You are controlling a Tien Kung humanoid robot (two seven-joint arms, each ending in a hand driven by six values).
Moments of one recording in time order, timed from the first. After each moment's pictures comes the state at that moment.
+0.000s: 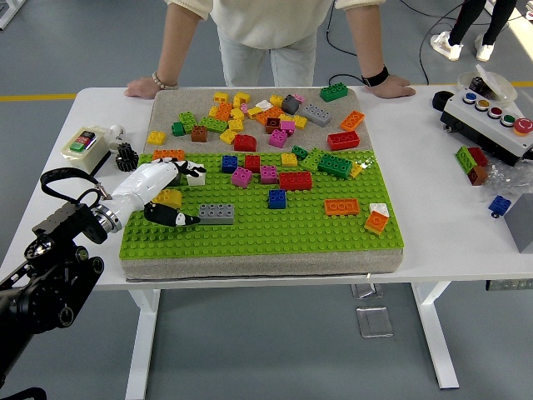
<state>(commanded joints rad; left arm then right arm) -0.52 0.13 -1.29 -0.82 2.27 0.04 -0.42 0.14 -0.09 1.40 0.18 -0.43 -0.25 0.00</state>
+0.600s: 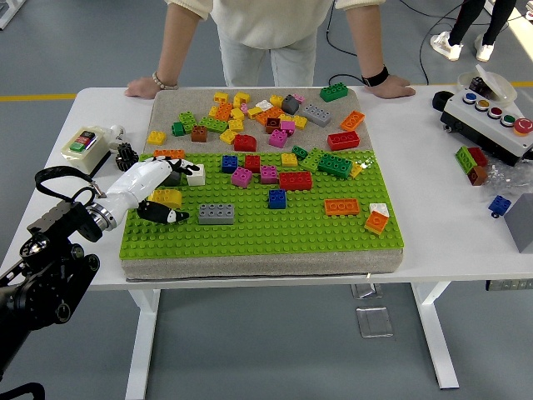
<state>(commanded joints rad) -0.54 0.13 -1.29 -0.78 2.27 0.05 -0.43 0.14 -0.09 1.40 0.18 -0.43 -0.26 0.00</state>
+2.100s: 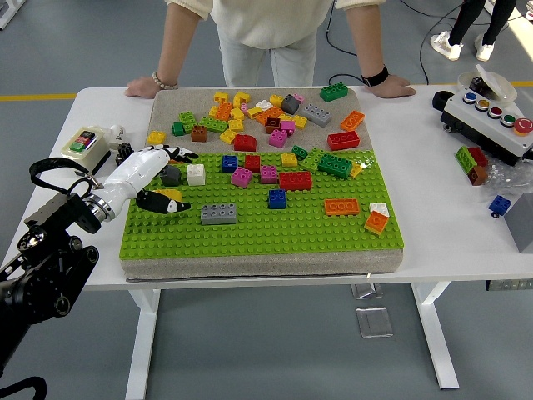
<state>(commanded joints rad) -0.54 0.14 -1.35 -0.84 2.27 0.03 -0.43 0.14 -0.09 1.40 0.18 -0.43 -0.25 0.00</state>
